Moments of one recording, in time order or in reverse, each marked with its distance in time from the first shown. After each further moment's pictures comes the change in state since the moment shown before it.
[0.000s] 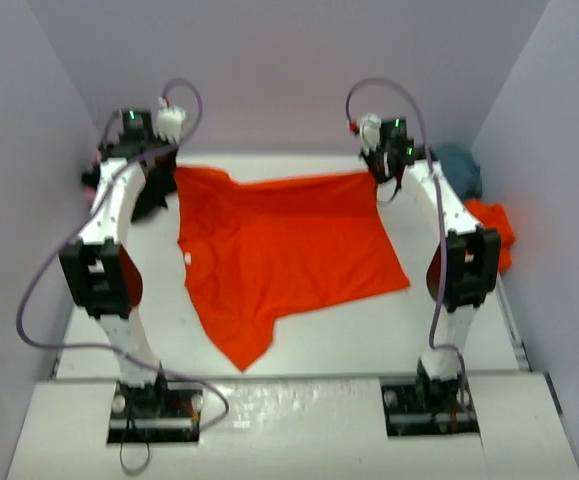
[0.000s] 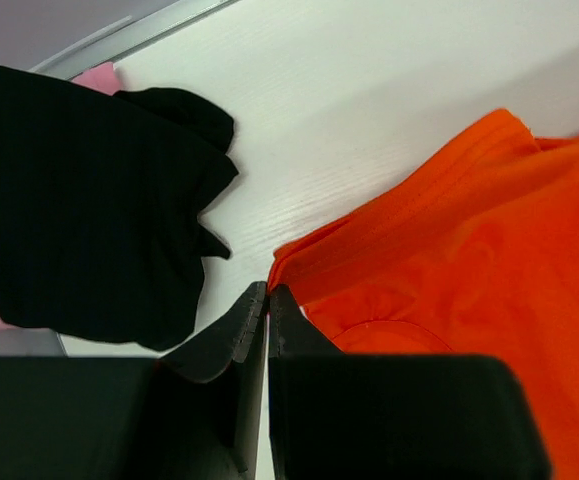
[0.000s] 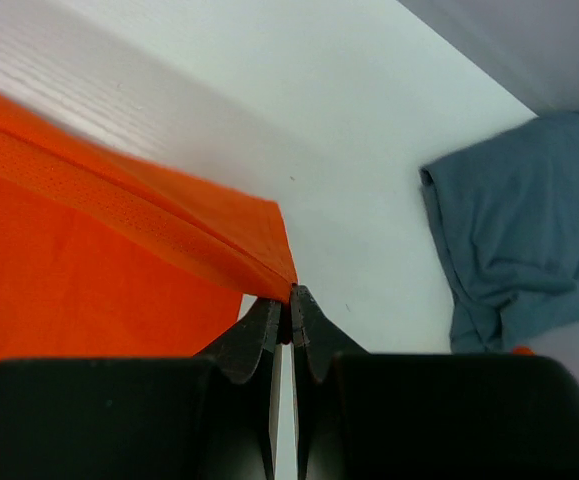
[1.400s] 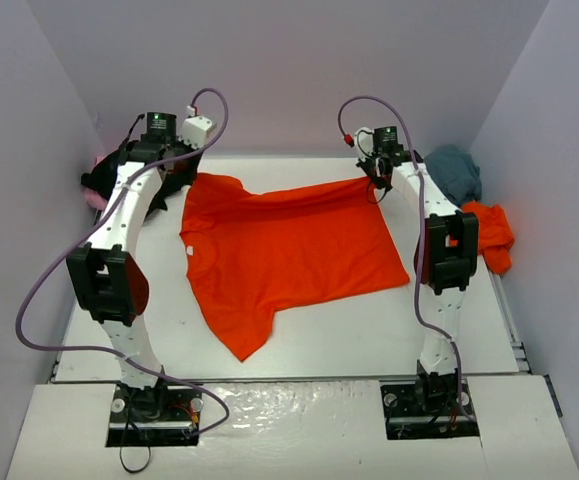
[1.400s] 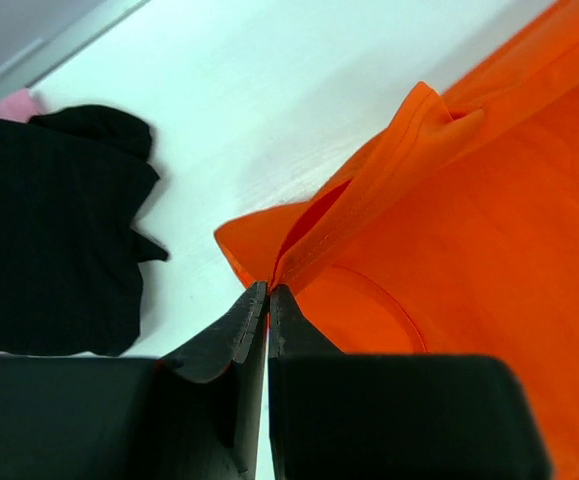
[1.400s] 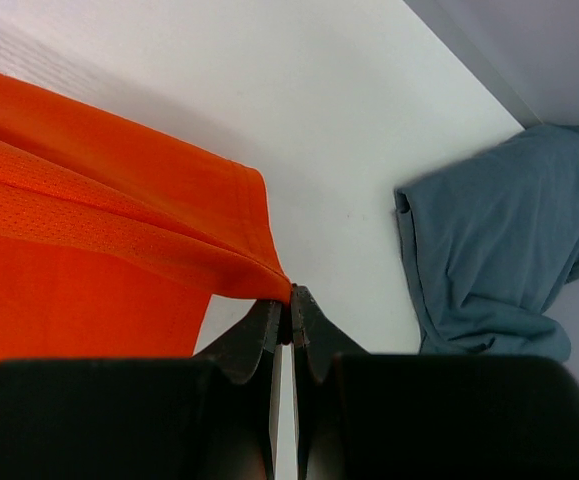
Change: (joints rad) left arm -0.119 -0.033 0.001 -0.094 -0.004 0.031; right arm -0.028 0.219 0.097 0.072 0.065 -0.129
